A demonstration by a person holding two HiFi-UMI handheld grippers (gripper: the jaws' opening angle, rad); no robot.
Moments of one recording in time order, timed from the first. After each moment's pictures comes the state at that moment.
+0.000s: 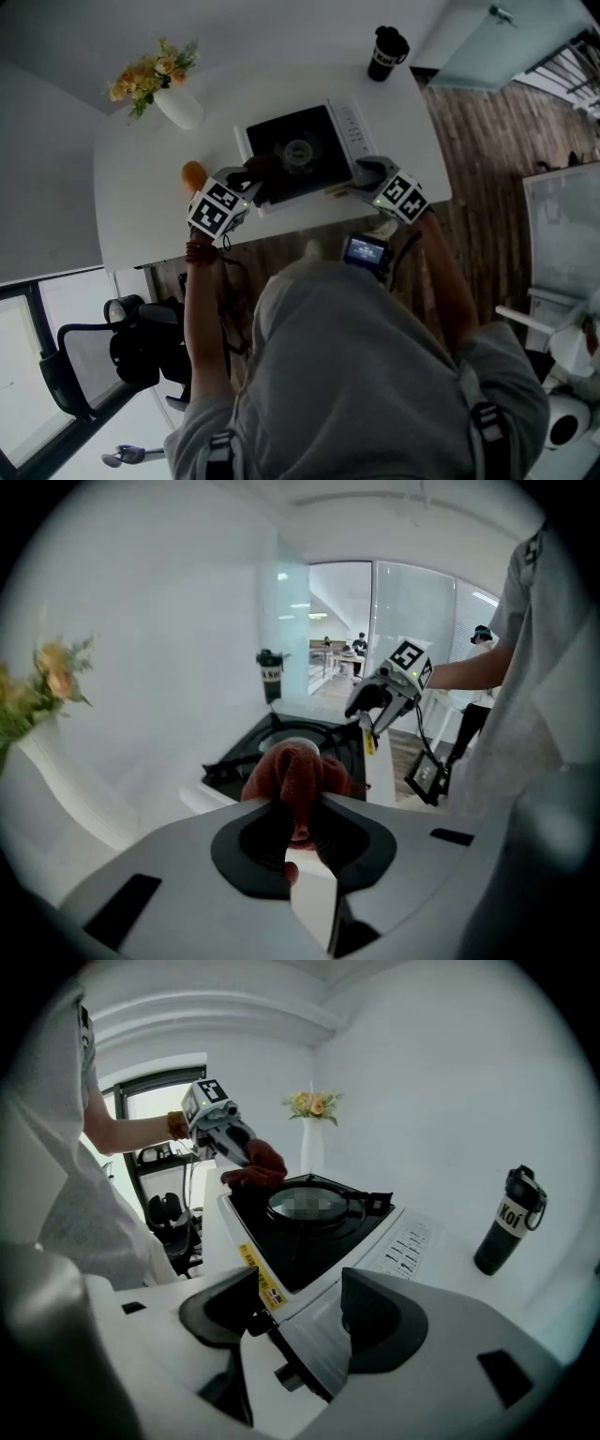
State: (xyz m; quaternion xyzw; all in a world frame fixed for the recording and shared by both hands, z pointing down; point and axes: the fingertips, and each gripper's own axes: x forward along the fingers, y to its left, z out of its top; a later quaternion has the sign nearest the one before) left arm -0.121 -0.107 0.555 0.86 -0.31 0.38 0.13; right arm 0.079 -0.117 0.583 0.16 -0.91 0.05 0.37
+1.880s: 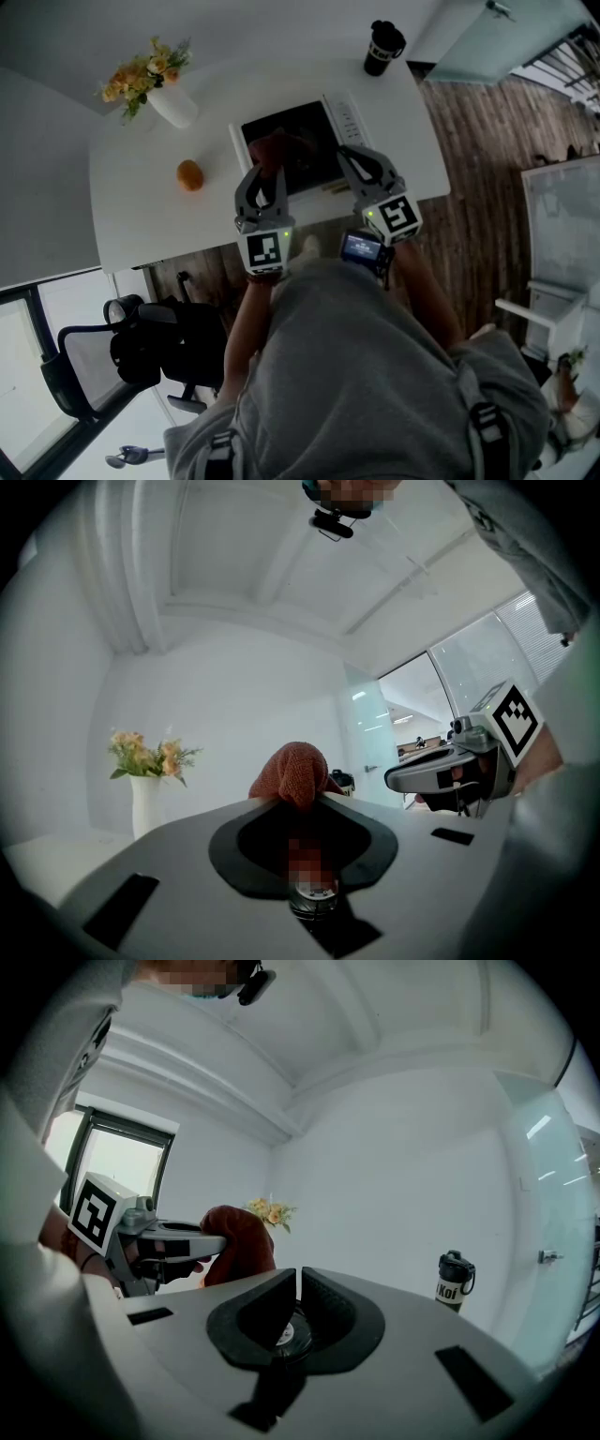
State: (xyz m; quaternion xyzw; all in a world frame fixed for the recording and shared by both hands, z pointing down) left arm -0.079 -0.108 0.443 0.78 -0.62 0.04 -0.01; right arm 0.044 -0.131 0.442 0.36 -0.93 -0.02 0.10
